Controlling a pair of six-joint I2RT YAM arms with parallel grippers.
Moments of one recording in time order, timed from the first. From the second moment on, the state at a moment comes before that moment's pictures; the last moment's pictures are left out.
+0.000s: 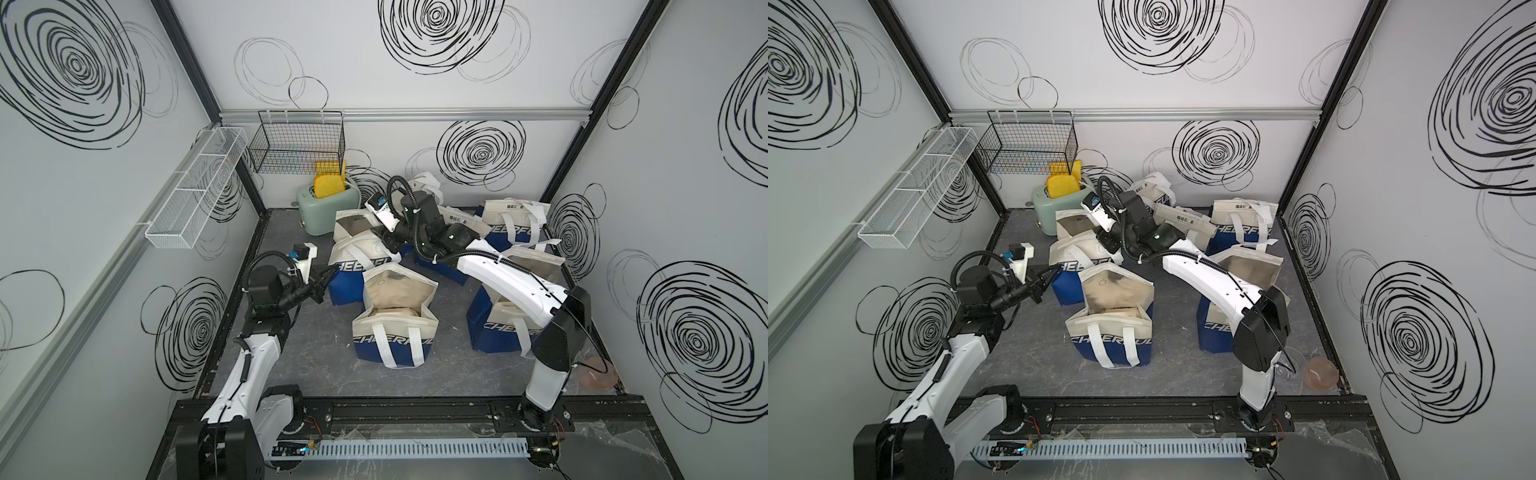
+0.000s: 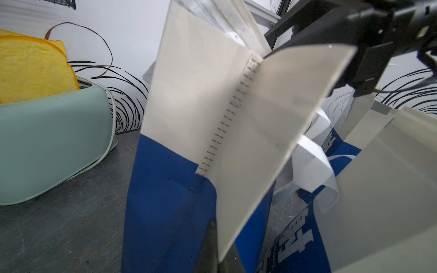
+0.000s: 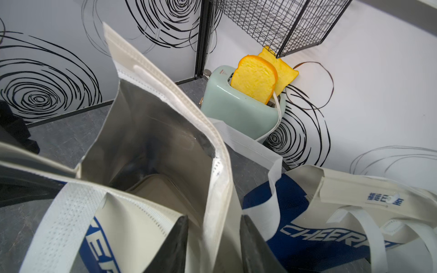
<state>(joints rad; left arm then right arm) 0.13 0.98 0.52 0.24 0.87 -0.07 0.81 1.81 1.79 -0.42 -0.03 -0.21</state>
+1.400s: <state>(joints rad) 0.16 0.98 0.53 0.15 0.39 -0.07 0.81 1.78 1.77 -0.43 0.09 -0.26</state>
